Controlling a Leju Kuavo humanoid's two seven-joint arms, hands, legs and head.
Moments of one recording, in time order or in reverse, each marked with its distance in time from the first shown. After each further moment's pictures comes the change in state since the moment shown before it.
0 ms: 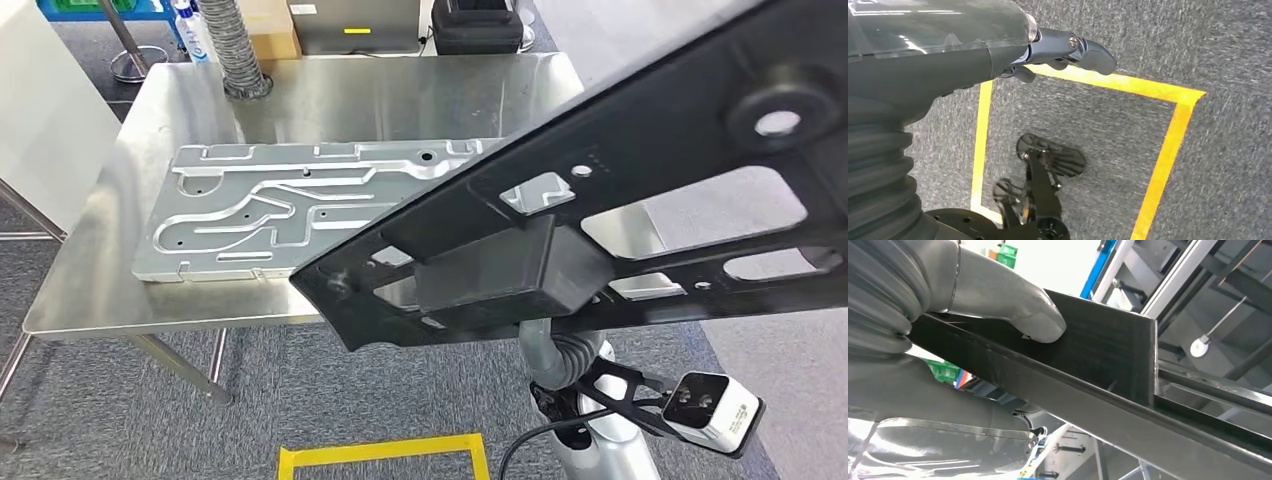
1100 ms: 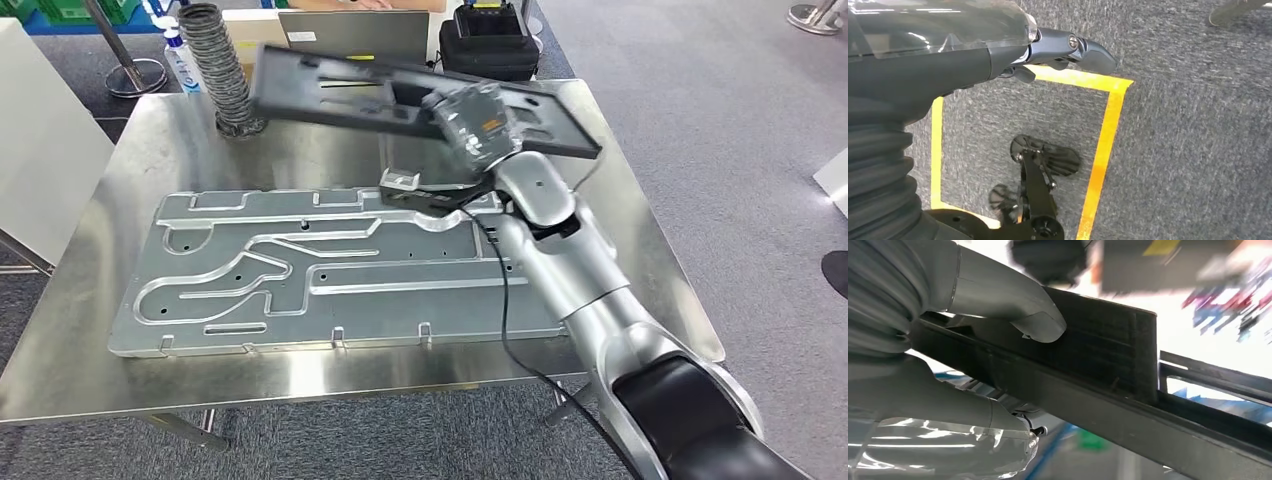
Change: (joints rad) left arm -0.023 -0.003 0.068 -0.001 -0.103 -0.020 -0.055; right arm -0.773 0.001 0.183 0.952 1.430 -0.562 0.543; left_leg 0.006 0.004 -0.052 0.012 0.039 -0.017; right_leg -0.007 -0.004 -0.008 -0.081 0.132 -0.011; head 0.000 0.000
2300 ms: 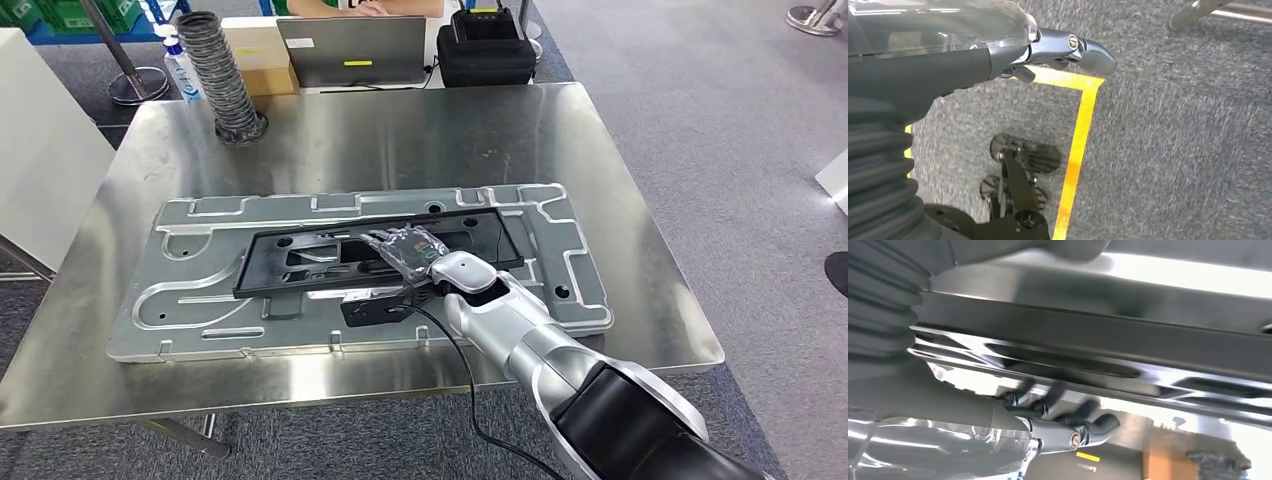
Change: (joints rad) left arm 0.003 -0.022 0.051 0.000 -0.043 0.005 -0.106; right arm 0.019 0.146 0.277 0.529 -0.286 0.110 -0.073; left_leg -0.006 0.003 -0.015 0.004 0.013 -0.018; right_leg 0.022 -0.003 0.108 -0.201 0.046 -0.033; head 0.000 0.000
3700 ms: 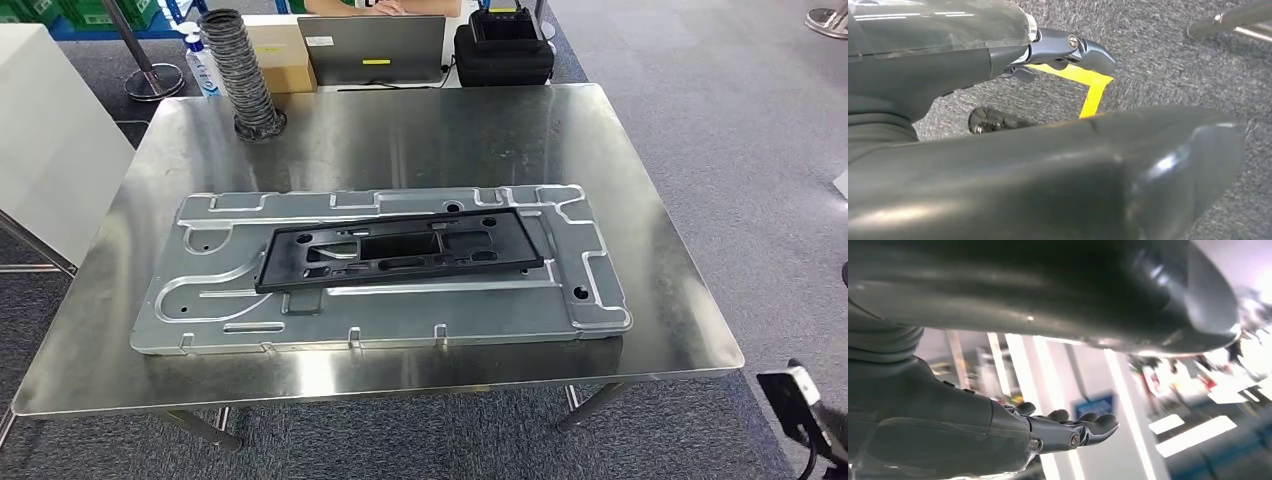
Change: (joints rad) left arm 0.020 -0.023 0.150 0.000 -0.022 -0.061 -0.024; right arm 0.964 -0.404 -1.581 -0.818 -0.115 -0.347 -0.280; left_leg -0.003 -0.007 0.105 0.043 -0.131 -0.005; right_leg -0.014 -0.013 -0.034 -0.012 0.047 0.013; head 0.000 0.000
